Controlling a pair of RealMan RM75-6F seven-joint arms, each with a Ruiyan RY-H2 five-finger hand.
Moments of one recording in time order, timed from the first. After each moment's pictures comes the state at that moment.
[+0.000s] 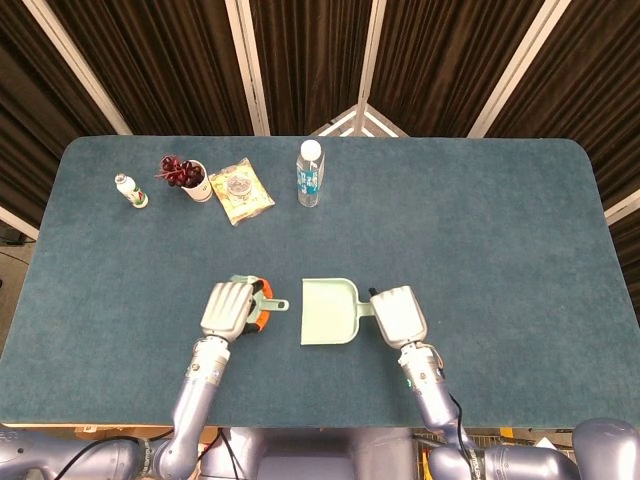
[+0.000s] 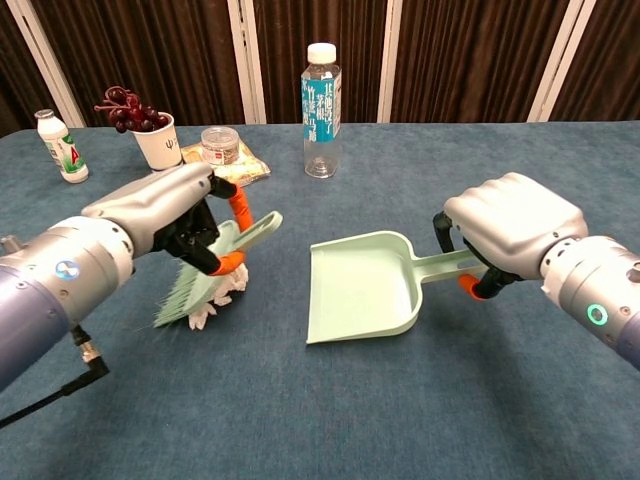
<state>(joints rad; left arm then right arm) -0.63 -1.86 -0.22 -1.64 1.01 1.30 0.61 0.61 -1.75 0.12 -1.54 -1.09 1.28 -0.98</state>
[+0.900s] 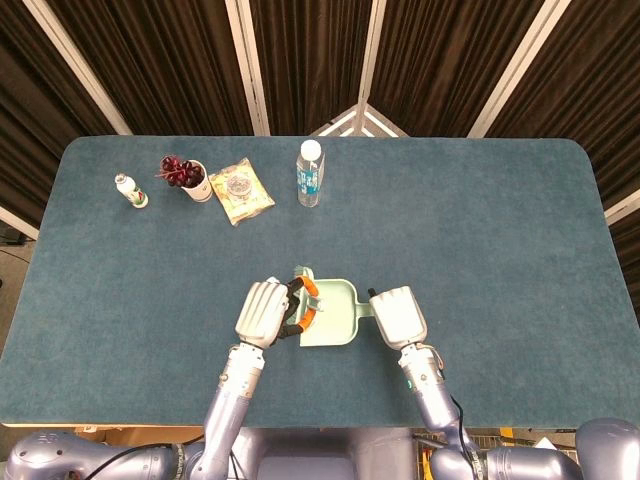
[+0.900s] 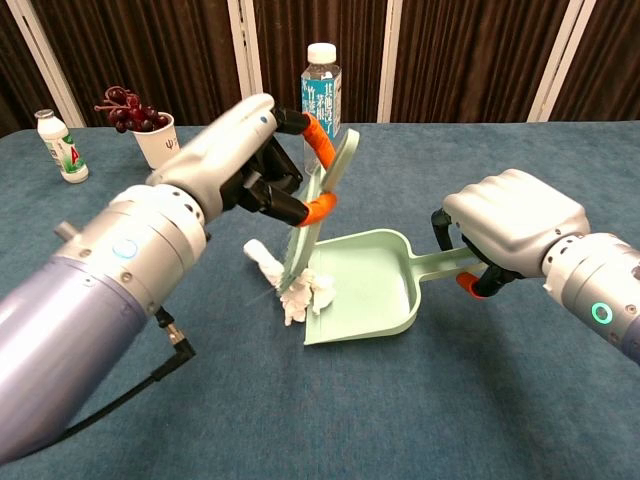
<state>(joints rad) -0.65 -2.00 -0.27 -1.63 1.22 1.35 0.42 0.60 -1.74 0.12 -1.57 -1.10 1.28 -0.99</state>
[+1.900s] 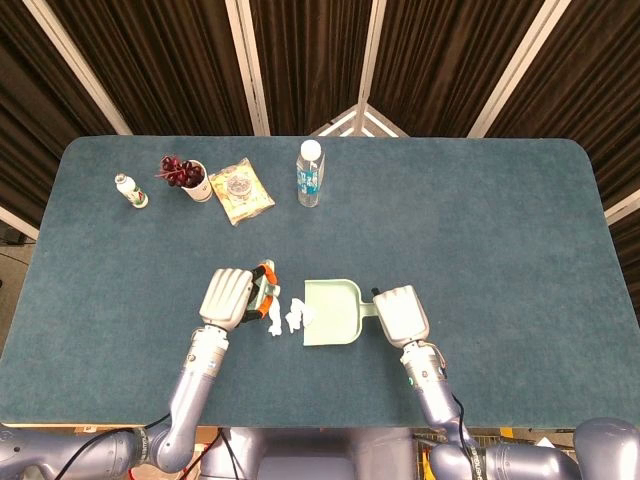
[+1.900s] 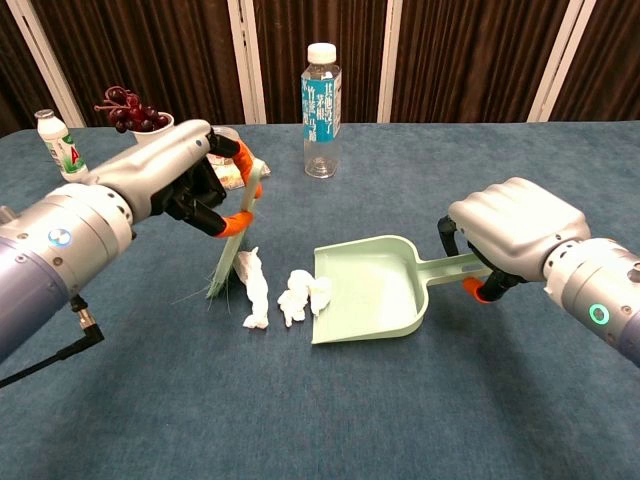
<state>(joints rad) -0.63 -1.84 -0.26 -1.58 1.13 1.27 0.47 0.60 -1.74 0.12 -1.53 -1.07 1.26 -0.97</state>
